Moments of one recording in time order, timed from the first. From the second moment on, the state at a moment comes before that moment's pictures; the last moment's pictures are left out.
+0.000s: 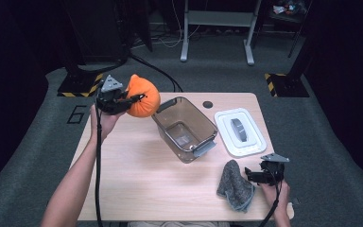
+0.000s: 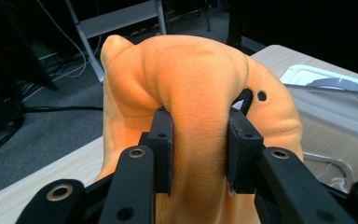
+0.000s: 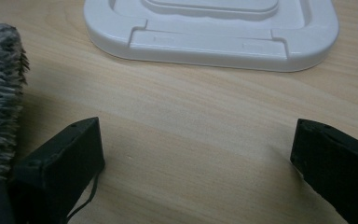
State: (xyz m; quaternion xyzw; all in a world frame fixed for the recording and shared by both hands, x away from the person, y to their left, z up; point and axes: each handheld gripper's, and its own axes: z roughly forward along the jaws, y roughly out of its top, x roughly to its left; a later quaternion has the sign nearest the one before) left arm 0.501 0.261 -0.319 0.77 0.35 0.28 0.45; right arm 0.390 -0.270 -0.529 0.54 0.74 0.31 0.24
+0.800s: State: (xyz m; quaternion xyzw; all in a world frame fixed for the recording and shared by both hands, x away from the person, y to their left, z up) left arm 0.507 0.200 -0.322 0.78 0.32 0.25 0.48; right arm 0.390 -0.270 -0.529 0.54 0.74 0.31 0.24
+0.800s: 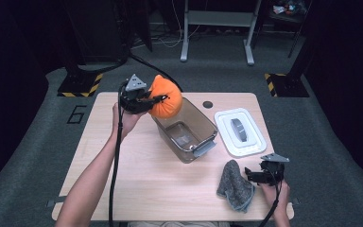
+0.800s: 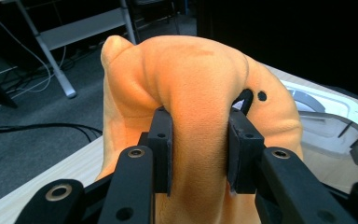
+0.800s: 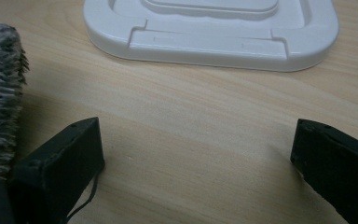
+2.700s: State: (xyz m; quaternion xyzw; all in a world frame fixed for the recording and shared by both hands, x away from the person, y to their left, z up) left arm 0.531 0.148 -0.387 0.84 0.31 0.20 0.40; right arm 0.390 -0.270 -0.529 0.54 0.74 0.31 0.24
